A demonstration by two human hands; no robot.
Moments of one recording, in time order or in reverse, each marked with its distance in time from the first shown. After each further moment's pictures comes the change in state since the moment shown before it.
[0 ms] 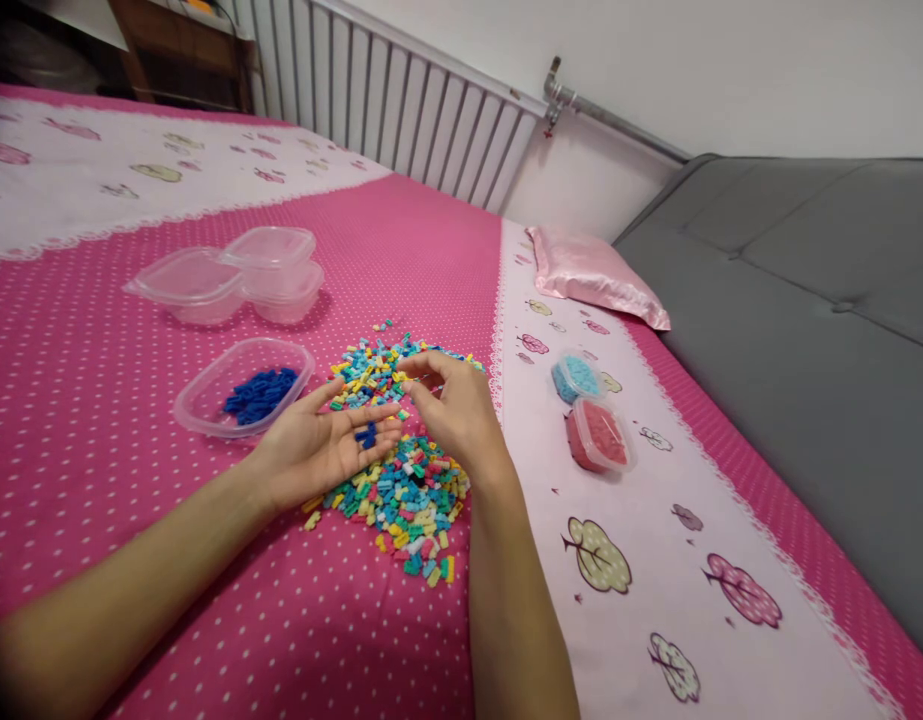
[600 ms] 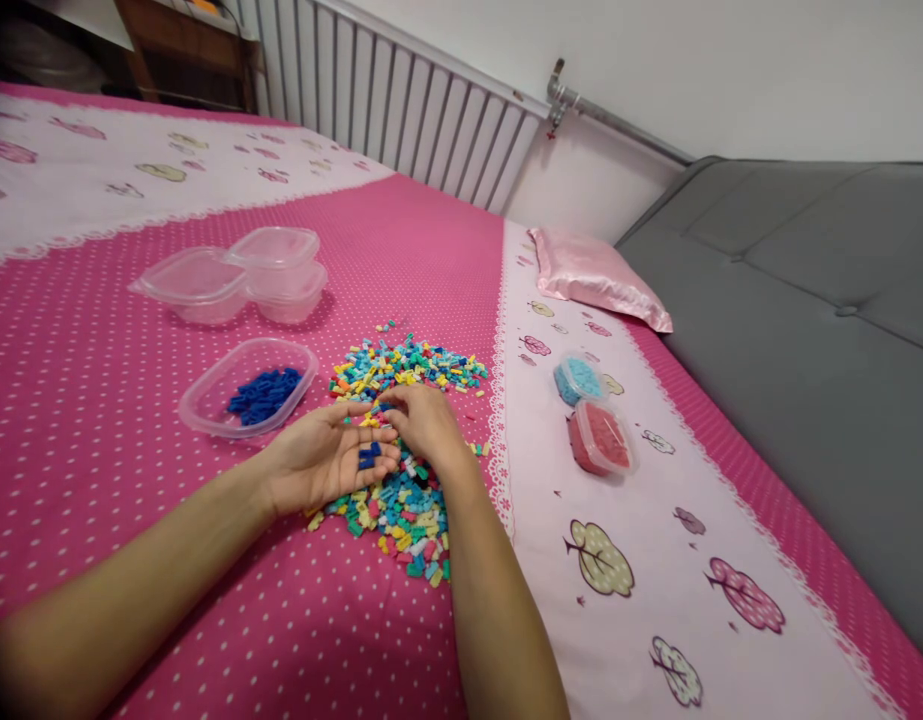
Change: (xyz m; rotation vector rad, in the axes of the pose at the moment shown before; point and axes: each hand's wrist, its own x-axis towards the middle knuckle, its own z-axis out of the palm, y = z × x) left_hand 0.002 -0.002 -0.004 0.156 0.039 -0.139; right_hand 0.011 0.044 0.047 -0.320 -0.270 -0.004
